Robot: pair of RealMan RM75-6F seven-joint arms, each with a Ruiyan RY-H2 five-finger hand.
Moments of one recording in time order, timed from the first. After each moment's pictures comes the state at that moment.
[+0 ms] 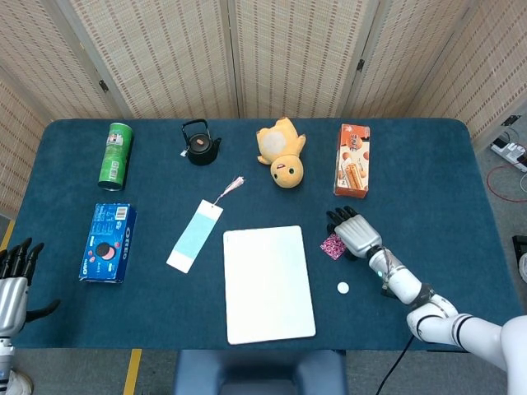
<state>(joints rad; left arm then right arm) -0.09 -1.13 -0.07 -1.65 1.39 1.48 0.19 0.74 -1.50 0.07 -1.13 -1.36 0.70 -0.19</state>
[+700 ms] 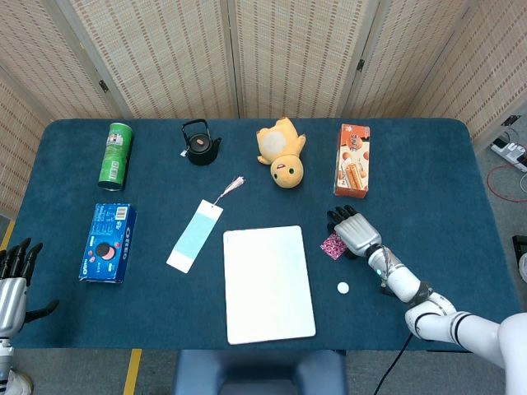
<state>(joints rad) -0.09 -1.13 -0.07 -1.65 1.40 1.48 0.19 0.76 -1.51 0.06 -1.13 -1.32 0.68 -0.21</state>
